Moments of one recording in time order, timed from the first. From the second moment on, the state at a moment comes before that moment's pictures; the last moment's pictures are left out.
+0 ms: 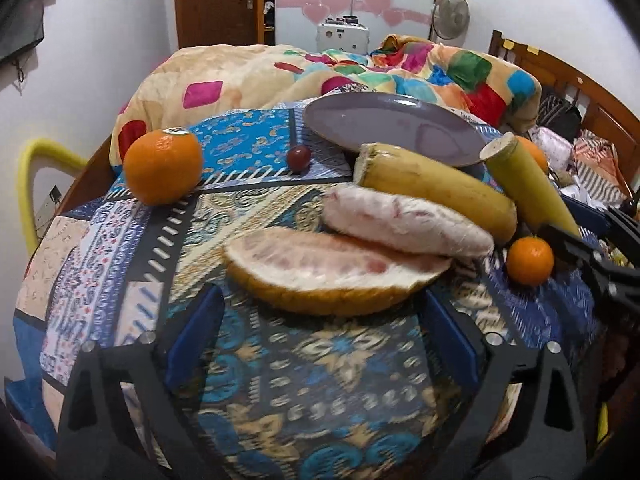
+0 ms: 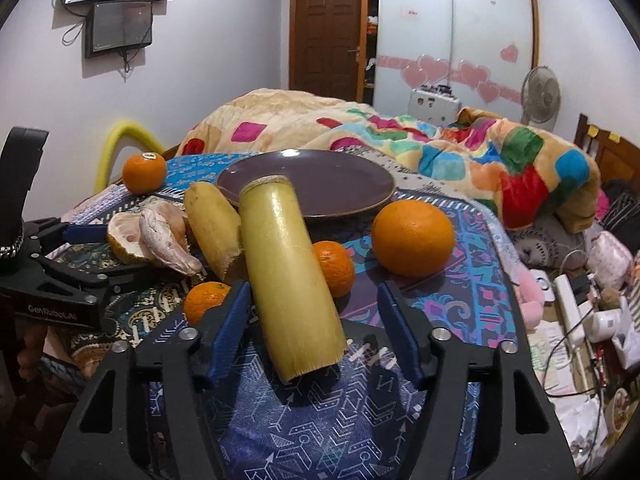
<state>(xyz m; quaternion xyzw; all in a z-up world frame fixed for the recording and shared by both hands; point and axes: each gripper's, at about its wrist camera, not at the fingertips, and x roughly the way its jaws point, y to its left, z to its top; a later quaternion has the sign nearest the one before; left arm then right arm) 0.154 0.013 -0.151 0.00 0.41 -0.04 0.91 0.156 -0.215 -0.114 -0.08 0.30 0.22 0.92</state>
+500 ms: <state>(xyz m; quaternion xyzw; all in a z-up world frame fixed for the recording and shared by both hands) 0.135 0.071 -0.141 -0.02 0.43 0.00 0.90 0.149 -0.219 -0.113 -0.10 0.32 0.22 0.91</state>
